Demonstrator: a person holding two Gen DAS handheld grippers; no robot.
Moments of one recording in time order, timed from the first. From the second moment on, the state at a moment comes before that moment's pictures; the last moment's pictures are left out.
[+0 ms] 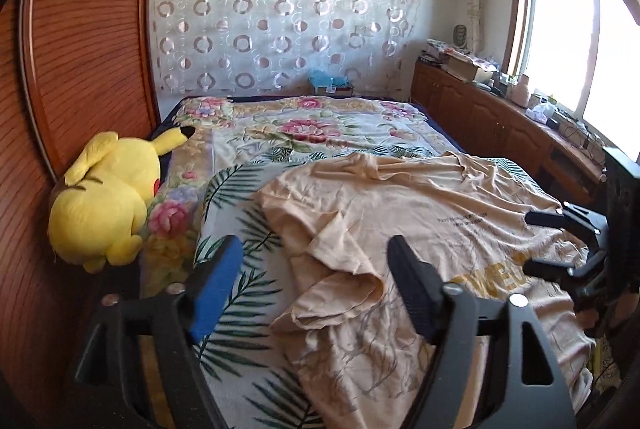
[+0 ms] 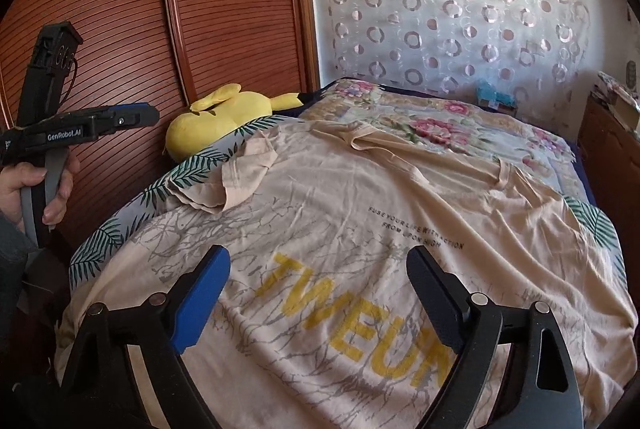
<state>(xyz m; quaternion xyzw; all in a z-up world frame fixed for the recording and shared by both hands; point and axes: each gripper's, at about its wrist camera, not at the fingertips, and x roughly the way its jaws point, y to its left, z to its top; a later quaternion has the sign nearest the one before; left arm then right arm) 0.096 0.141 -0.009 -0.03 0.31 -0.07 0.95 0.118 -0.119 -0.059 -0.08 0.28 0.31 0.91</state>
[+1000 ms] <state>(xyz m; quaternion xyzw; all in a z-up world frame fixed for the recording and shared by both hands) 0.057 0.175 -0.059 -0.05 0.34 -0.02 0.94 0.268 0.042 -0.115 -0.14 0.38 0.37 0.84</state>
